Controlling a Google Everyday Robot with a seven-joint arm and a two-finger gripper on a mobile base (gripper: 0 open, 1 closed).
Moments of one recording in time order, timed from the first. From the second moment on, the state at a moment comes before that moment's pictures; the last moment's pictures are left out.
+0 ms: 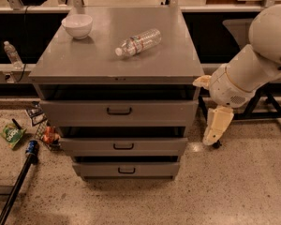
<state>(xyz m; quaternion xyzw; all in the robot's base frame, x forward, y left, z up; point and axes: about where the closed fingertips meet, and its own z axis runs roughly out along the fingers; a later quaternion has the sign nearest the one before) 0.504 -0.169 0.827 -0.69 0.69 0.05 0.20</state>
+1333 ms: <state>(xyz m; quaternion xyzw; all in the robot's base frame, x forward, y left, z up) 0.565 -0.113 0.710 -0.71 0.65 0.12 0.25</state>
